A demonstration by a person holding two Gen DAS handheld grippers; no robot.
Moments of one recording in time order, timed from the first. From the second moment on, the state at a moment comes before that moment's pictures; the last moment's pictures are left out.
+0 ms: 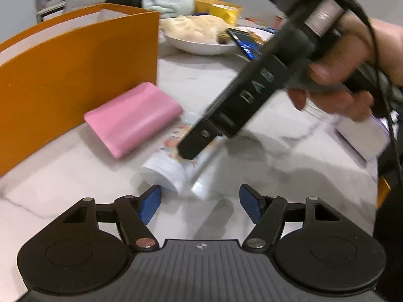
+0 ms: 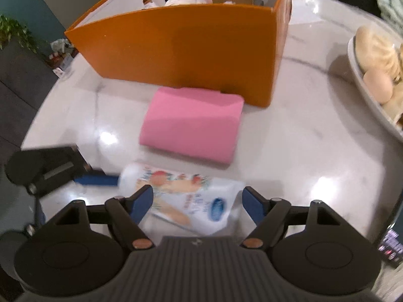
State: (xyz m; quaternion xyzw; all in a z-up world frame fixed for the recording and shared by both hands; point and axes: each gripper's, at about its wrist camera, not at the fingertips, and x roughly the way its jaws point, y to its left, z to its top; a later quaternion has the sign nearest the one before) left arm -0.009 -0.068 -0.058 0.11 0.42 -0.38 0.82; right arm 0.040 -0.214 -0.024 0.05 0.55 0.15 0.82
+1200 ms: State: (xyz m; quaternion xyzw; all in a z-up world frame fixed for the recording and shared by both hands) left arm 0.012 -0.050 -0.058 0.18 0.41 -0.31 0.83; right arm 0.054 -0.244 -0.009 0.14 0.50 0.08 0.85
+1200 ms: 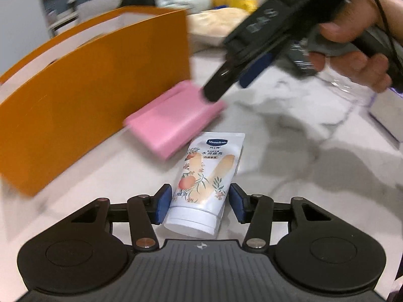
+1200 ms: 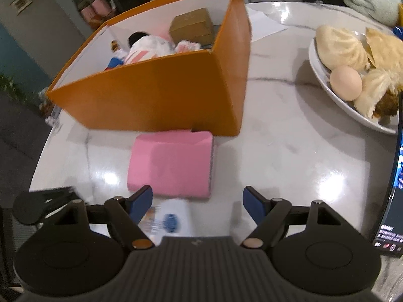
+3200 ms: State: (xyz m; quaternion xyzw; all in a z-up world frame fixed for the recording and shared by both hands) left arm 0.022 0.042 -0.065 0.06 0.40 -0.13 0.91; right arm 0.100 -0.104 -0.034 -0.09 0.53 0.12 0.84
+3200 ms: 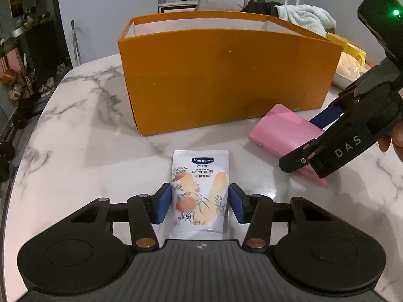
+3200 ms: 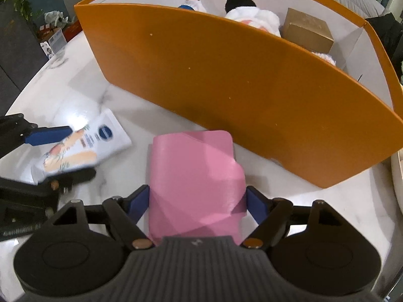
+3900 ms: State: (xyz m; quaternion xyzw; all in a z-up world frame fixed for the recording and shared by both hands) left arm 0.004 0.045 -0.041 0.01 0.38 -0.16 0.91; right arm 0.072 -0.139 0.003 -0.03 0.52 0.14 0.84
